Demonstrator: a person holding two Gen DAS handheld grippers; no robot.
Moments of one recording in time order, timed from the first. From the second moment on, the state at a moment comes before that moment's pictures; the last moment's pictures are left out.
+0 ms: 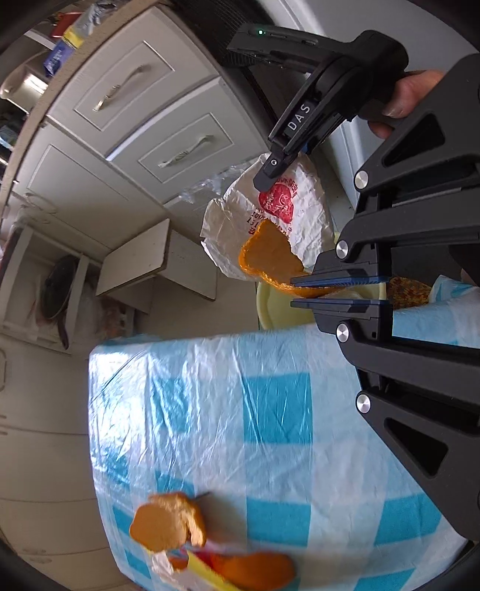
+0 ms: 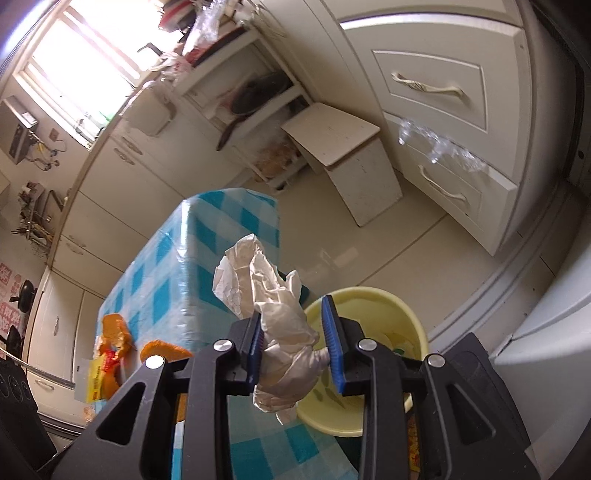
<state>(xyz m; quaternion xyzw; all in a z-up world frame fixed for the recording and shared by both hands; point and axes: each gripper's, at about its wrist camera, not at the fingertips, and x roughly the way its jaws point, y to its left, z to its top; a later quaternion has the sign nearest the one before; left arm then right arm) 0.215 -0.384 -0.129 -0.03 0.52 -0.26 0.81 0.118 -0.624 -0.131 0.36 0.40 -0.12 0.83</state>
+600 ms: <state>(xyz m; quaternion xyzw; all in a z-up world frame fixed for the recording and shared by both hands) 0.230 -0.443 -0.183 0.04 0.57 -0.24 0.79 0.118 -0.647 -0.139 0.44 0.38 -0.12 0.81</state>
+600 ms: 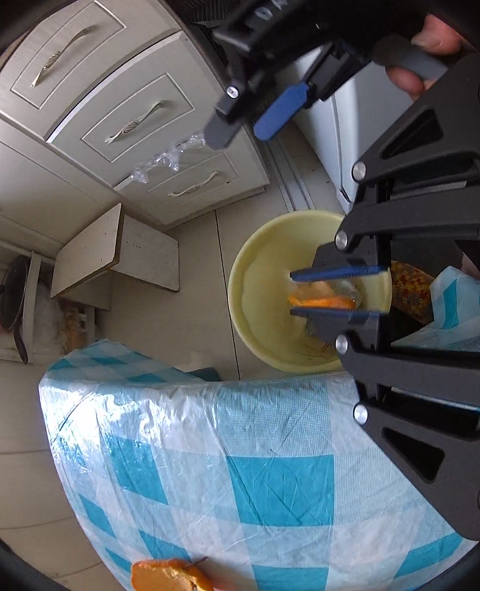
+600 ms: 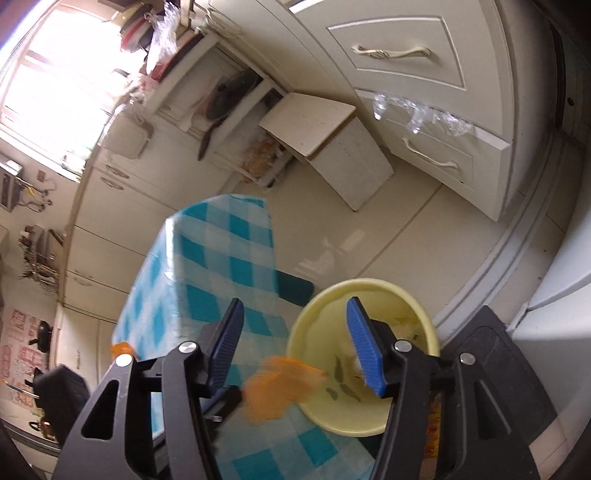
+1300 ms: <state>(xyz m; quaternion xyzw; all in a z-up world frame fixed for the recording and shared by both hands) 0.200 -0.345 -0.113 0.03 0.51 -0.22 0.83 0.139 -0.616 -0.099 0.44 0.34 -0.06 0.83</state>
